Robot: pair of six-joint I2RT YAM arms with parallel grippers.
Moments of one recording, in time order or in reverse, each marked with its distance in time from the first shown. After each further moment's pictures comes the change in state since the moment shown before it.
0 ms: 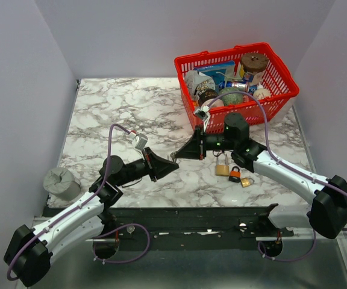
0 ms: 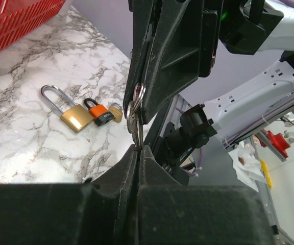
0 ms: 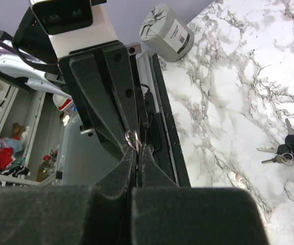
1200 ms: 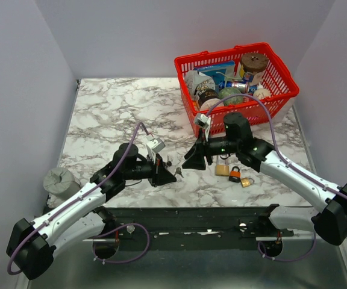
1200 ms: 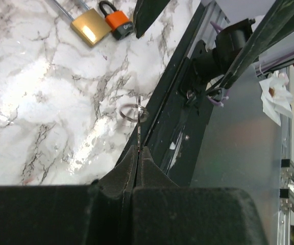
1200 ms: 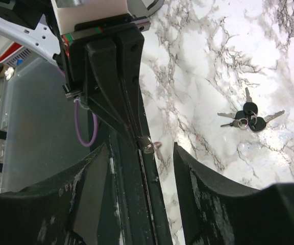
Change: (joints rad) left arm -0.002 0.091 0.186 -0.569 0.135 0.266; right arm -0.003 -0.068 0.072 -0.411 0.034 -0.428
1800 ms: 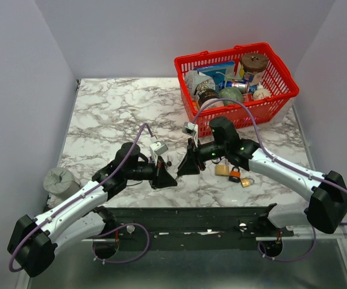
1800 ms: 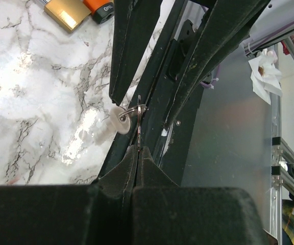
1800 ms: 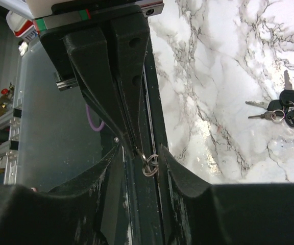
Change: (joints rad) left arm 0.000 0.043 0.000 -0.010 0.102 0.040; right arm 0.061 0.116 0.000 0.001 -0.049 -0.012
